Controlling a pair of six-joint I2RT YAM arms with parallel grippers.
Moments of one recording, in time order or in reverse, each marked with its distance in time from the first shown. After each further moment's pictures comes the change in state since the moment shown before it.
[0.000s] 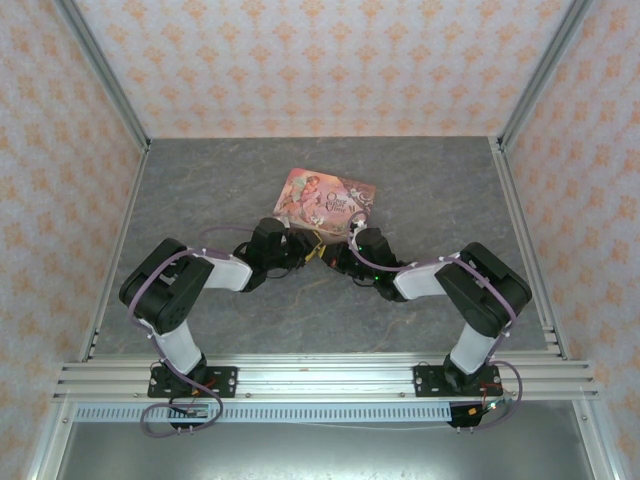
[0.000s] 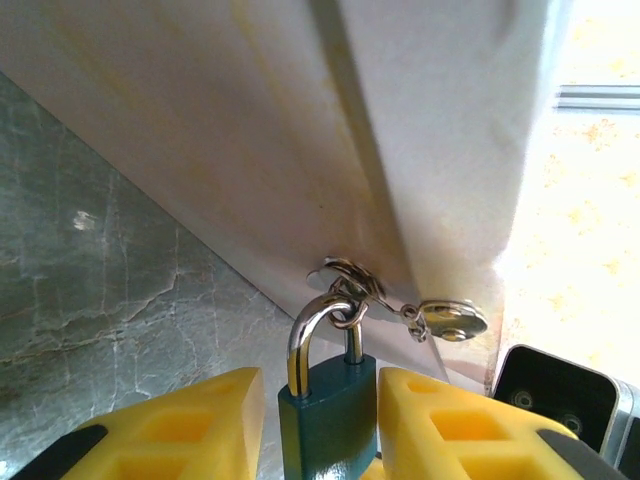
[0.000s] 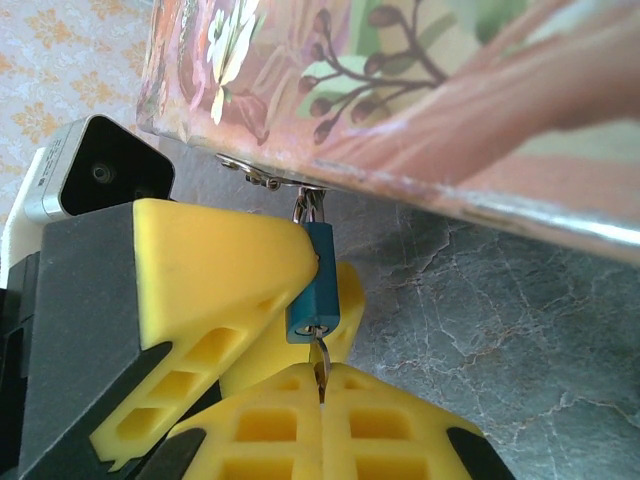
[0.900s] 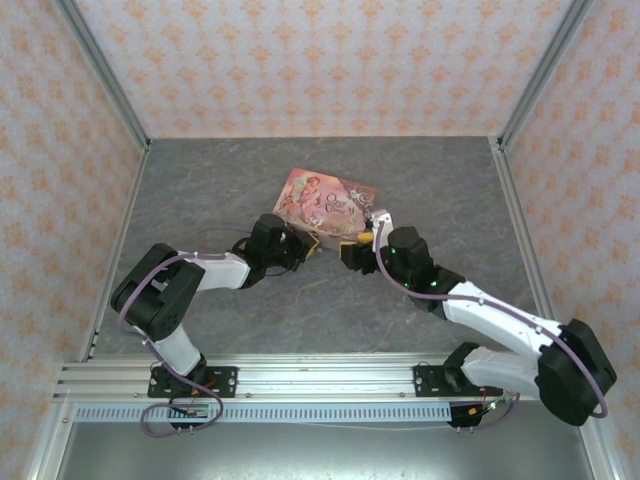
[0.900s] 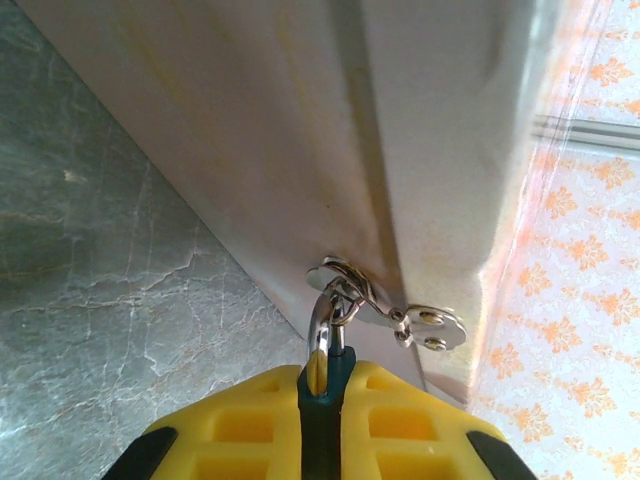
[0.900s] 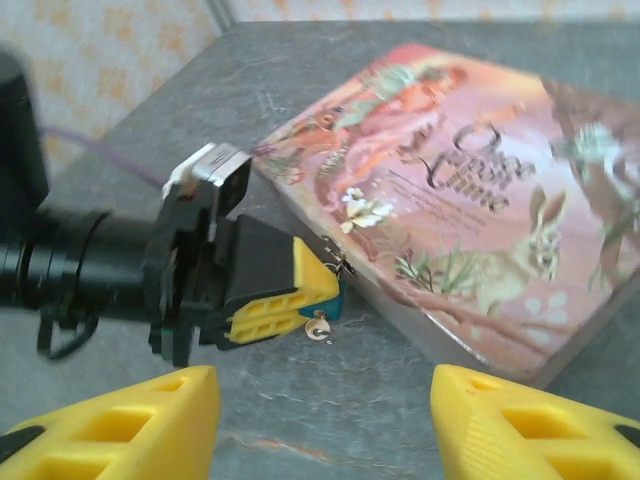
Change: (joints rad) left arm 0.001 -0.059 0.035 -0.156 -0.020 -0.092; right arm 0.029 -0.636 -0.034 -0.530 0.230 -0.808
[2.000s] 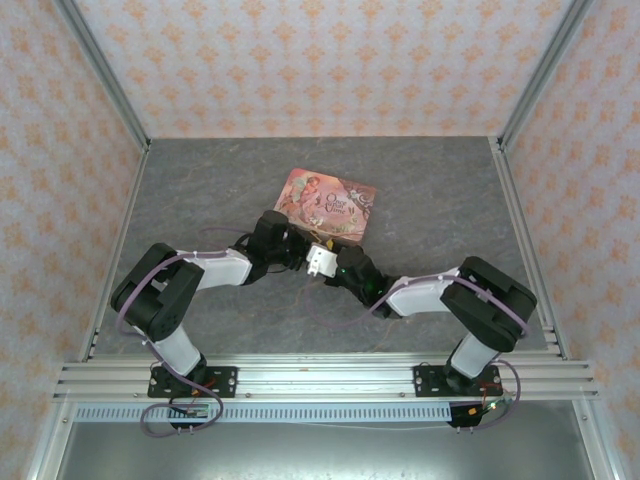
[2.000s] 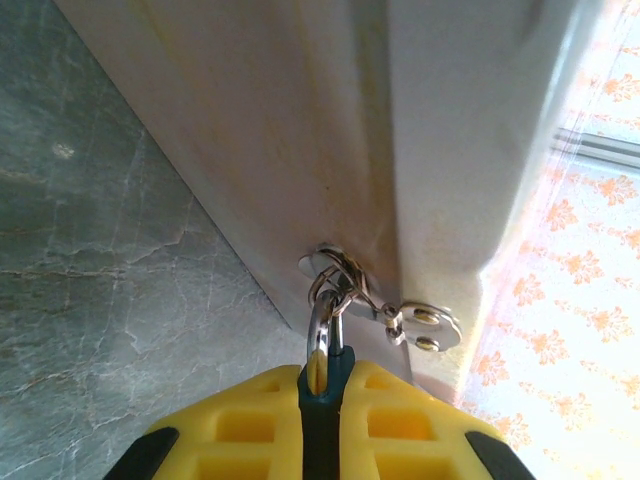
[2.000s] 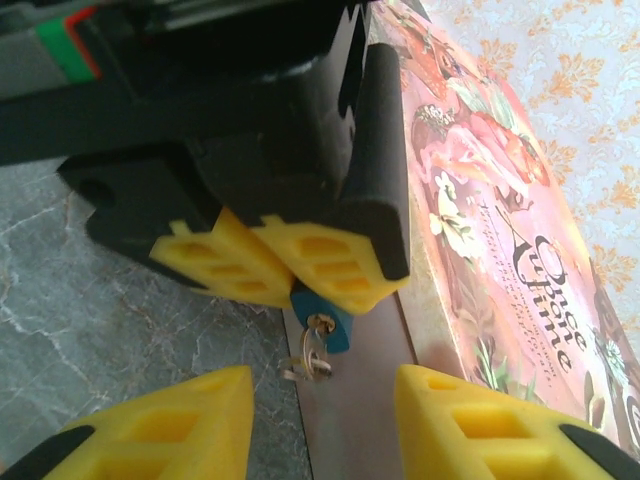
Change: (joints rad) left arm -0.008 -0.002 0.045 -0.077 0.008 -0.067; right arm 0.184 0.566 0.023 0.488 0.344 -0.869
